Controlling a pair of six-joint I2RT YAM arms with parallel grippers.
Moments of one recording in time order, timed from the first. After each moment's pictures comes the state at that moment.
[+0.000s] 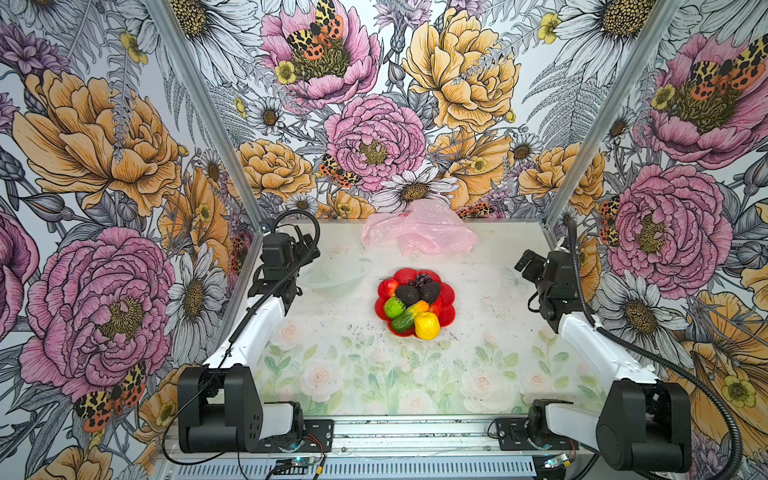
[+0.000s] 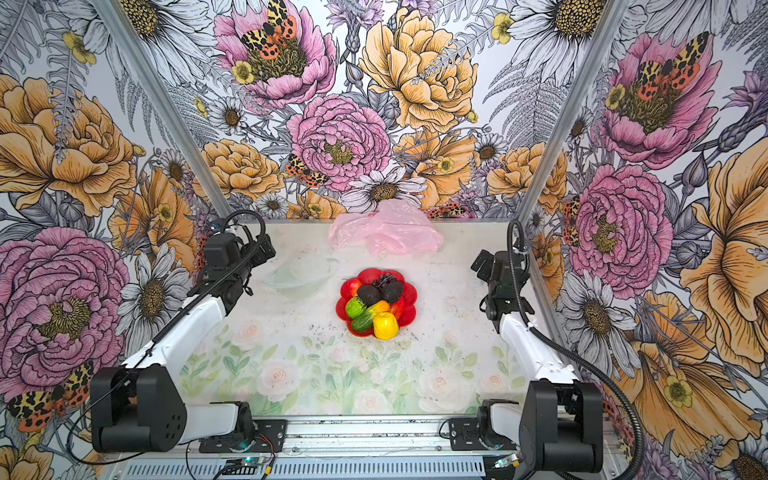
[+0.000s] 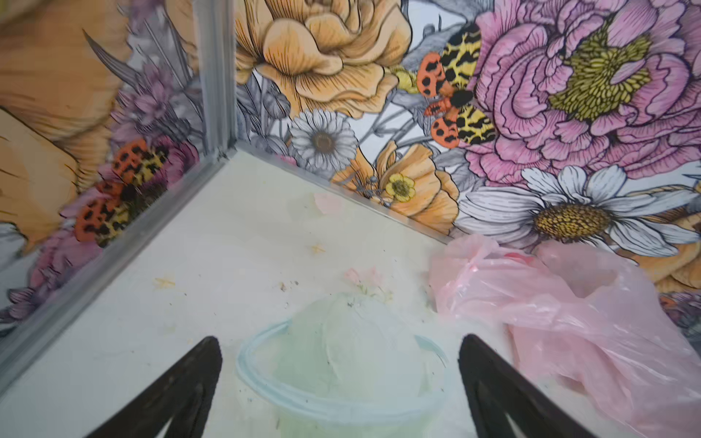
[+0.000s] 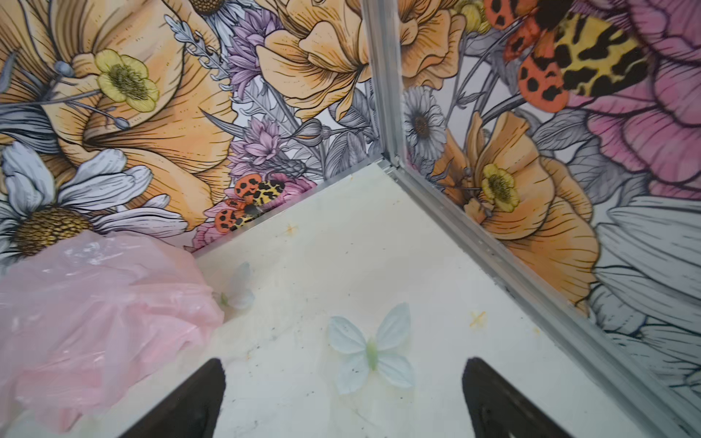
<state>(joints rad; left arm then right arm) -0.01 1.34 0.97 -0.06 -0.08 -0.44 -0.06 1.22 0.80 -0.03 0.15 0.42</state>
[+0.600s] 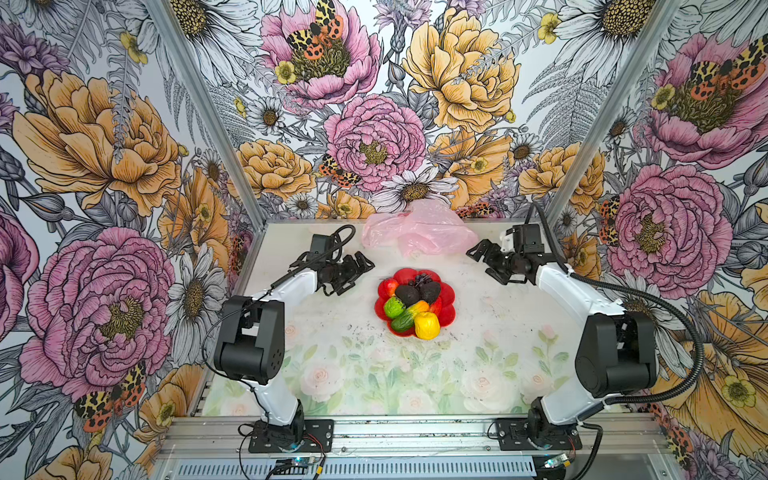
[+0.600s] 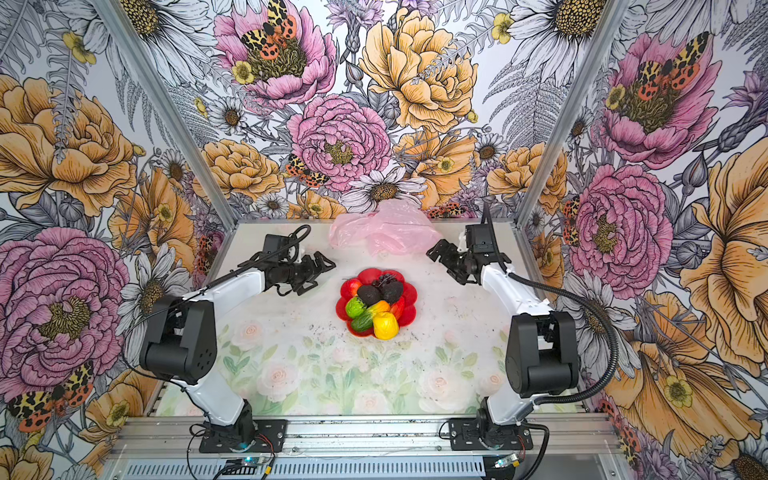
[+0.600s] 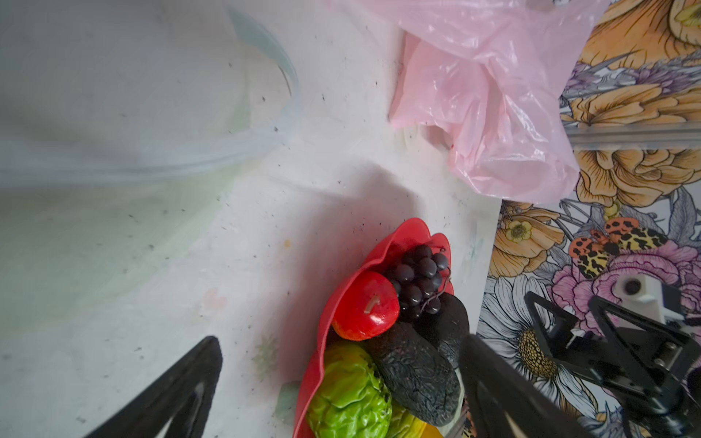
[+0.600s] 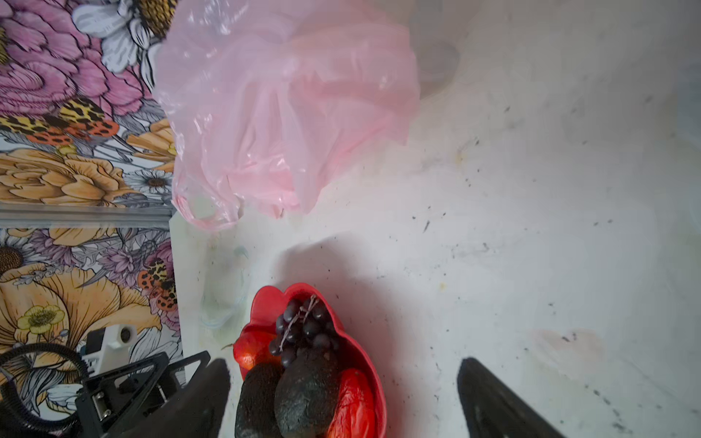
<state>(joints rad) -0.20 1.74 1.14 -0.29 0.52 -0.78 0.08 1.62 1.20 -0.45 -0.44 0.70</state>
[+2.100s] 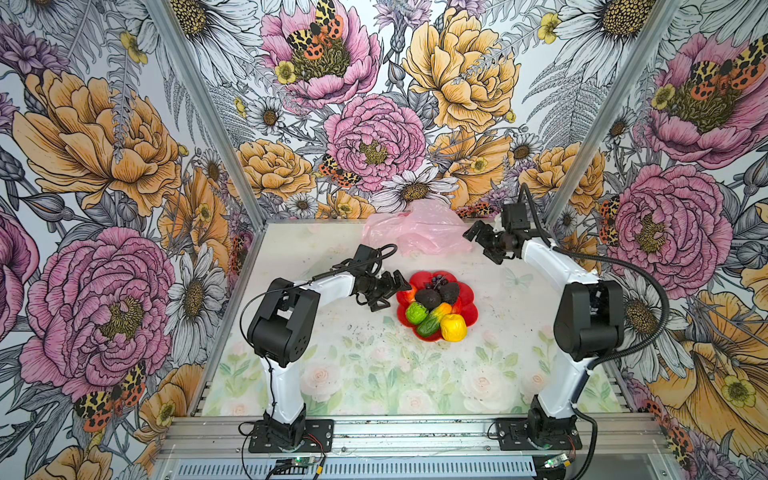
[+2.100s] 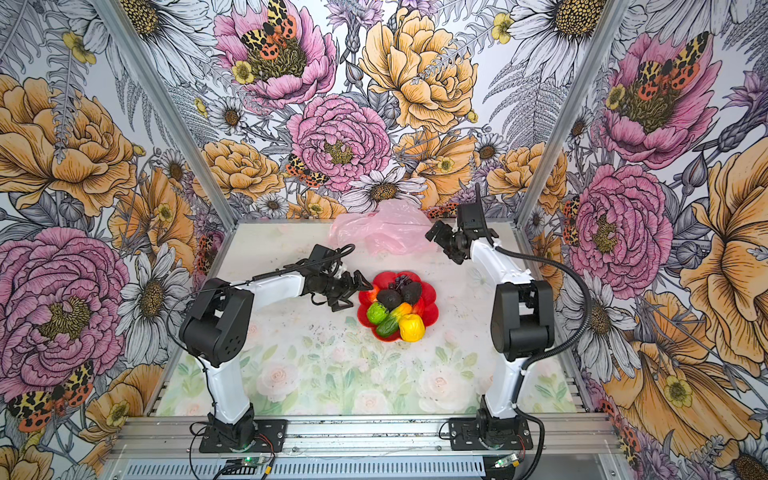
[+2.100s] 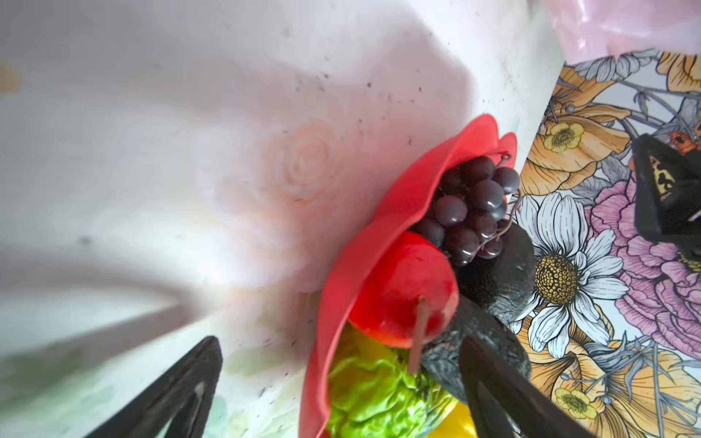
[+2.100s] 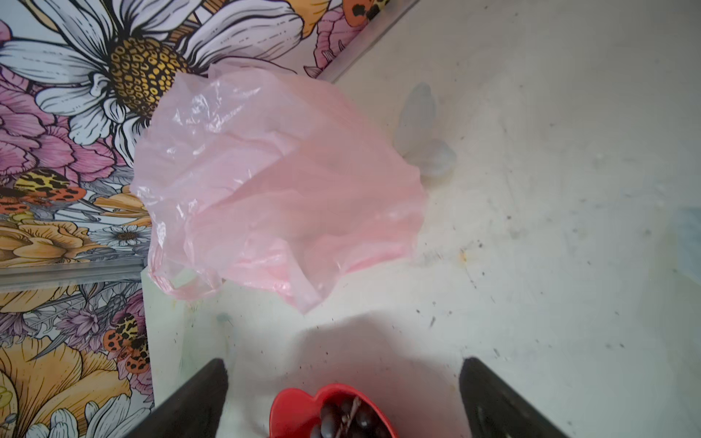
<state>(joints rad) -0.41 1.89 1.20 -0.32 0.57 -0.87 0.08 1.94 1.60 -0.51 -0.31 0.71</state>
